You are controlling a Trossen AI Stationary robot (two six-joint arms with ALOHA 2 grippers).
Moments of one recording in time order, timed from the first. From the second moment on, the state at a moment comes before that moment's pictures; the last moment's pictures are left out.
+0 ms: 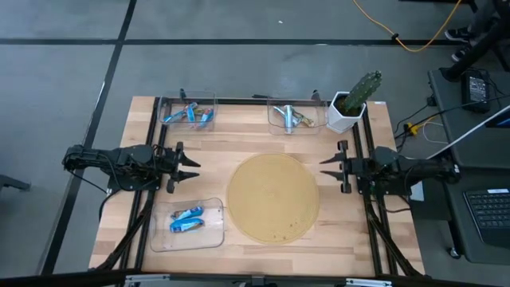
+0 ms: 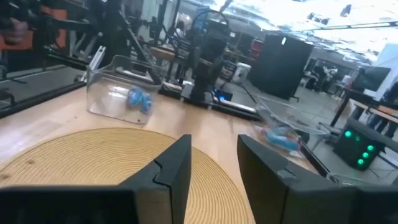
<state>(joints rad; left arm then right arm) -0.09 0.01 0.09 -0.24 -0.05 -0.14 0.02 0.00 0.01 0.03 -0.05 -0.29</state>
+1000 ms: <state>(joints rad) -0.09 0.02 0.01 0.02 -0.07 0.13 0.01 0.00 0.01 0.04 -0.13 -0.29</state>
